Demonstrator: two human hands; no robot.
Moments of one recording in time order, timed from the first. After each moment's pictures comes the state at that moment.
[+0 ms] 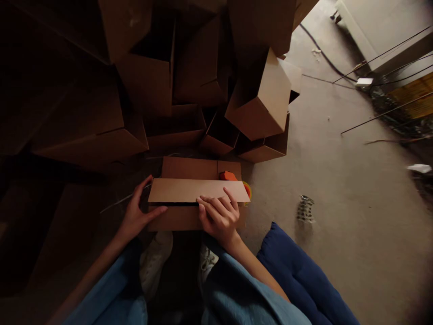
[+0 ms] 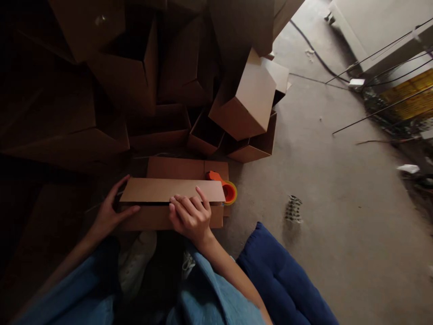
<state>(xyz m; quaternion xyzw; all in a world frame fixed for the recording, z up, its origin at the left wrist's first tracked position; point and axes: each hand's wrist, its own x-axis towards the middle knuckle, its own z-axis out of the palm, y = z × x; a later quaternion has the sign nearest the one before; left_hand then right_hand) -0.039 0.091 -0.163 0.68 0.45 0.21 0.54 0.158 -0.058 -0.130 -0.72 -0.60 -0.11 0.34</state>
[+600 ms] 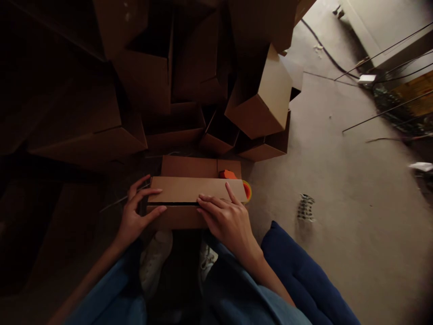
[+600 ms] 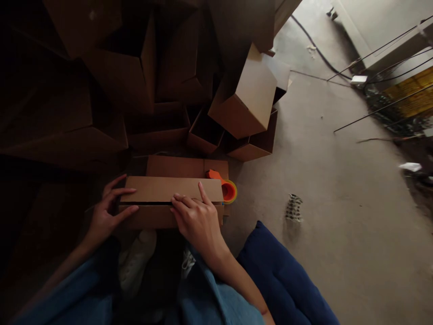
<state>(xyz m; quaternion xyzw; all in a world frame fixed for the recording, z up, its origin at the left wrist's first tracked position) -0.040 0.086 -0.151 0.75 0.40 0.24 0.47 0.174 -0.067 -0.090 -0.73 -0.63 0.08 0.25</state>
